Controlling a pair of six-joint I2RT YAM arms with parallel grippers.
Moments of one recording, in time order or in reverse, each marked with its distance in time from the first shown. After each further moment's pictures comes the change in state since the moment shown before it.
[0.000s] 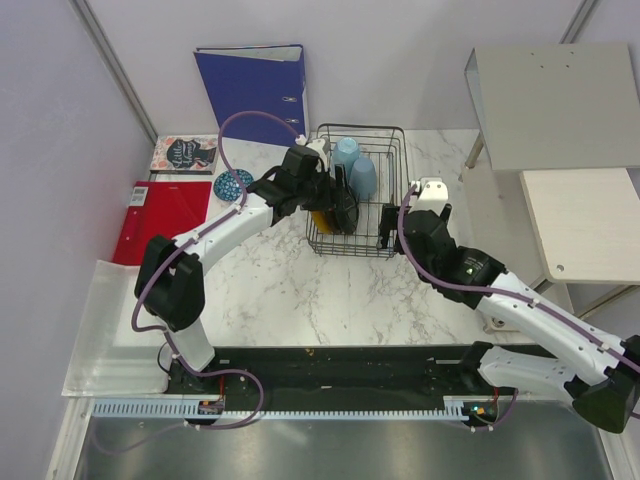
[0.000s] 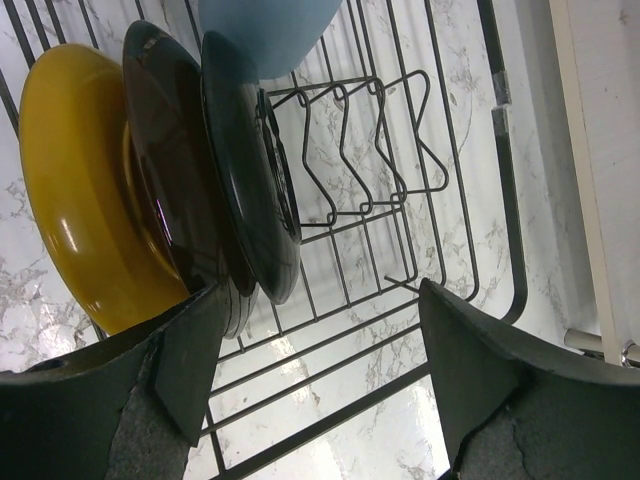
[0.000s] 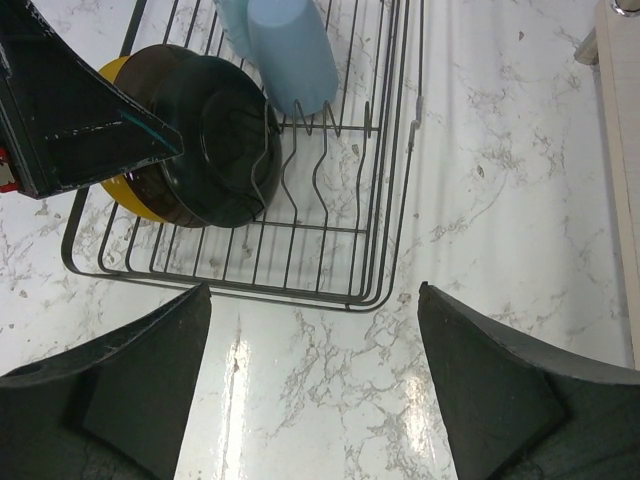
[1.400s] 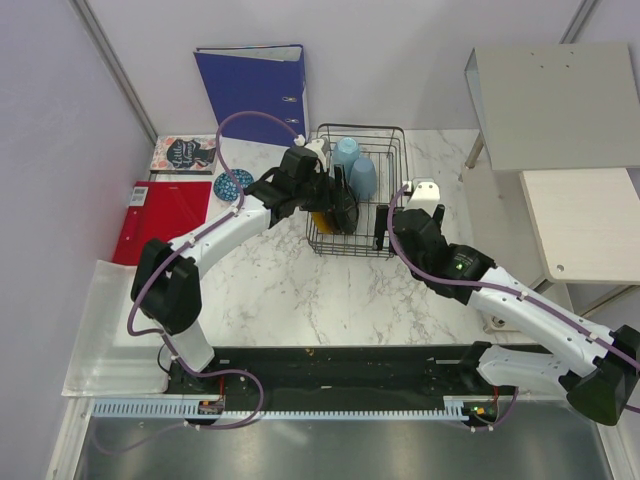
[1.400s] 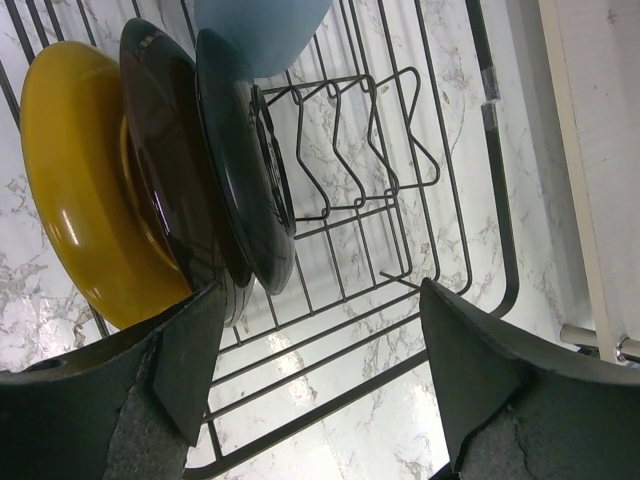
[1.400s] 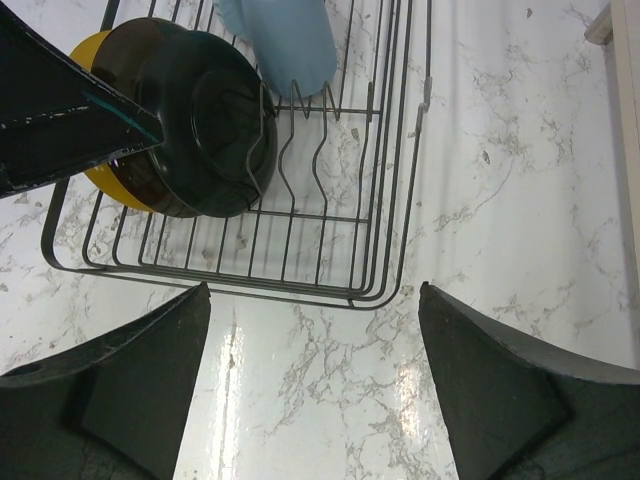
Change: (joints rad) left arm -0.005 -0.028 -0.019 0.004 -0.003 0.000; right arm 0.000 0.060 0.000 0.003 -0.003 0.018
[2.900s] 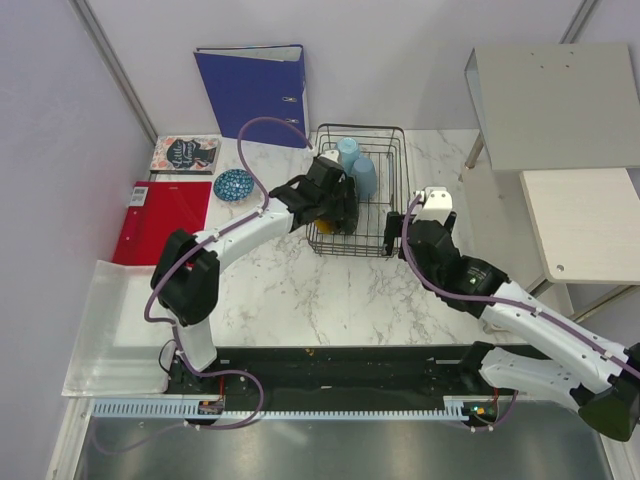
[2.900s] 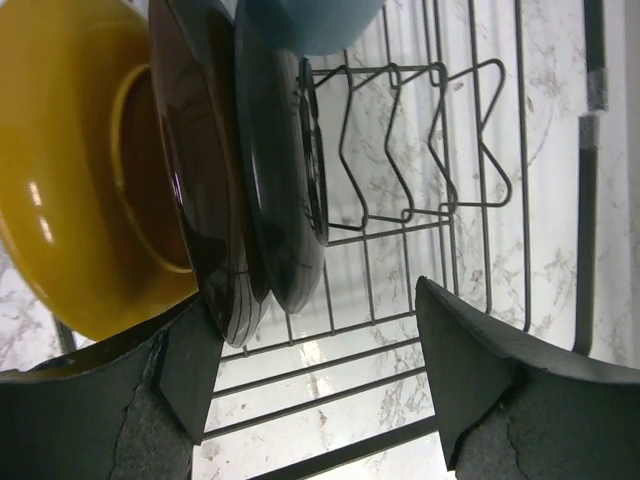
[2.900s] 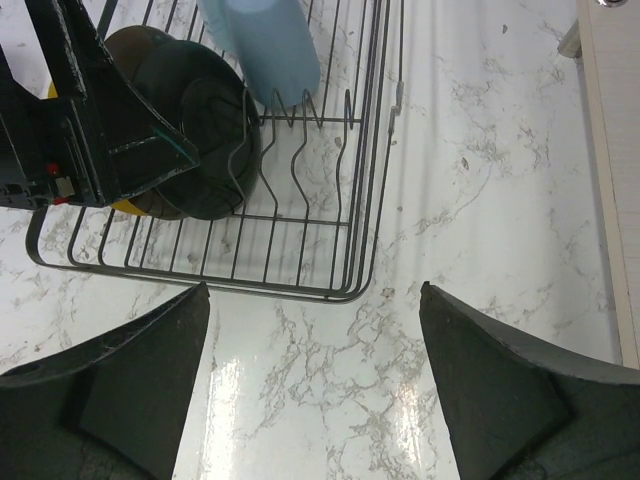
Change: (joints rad) left arm -0.095 0.109 0.059 -0.057 -0.232 -0.076; right arm 0.000 -0.112 -0.098 0.047 0.023 -0.037
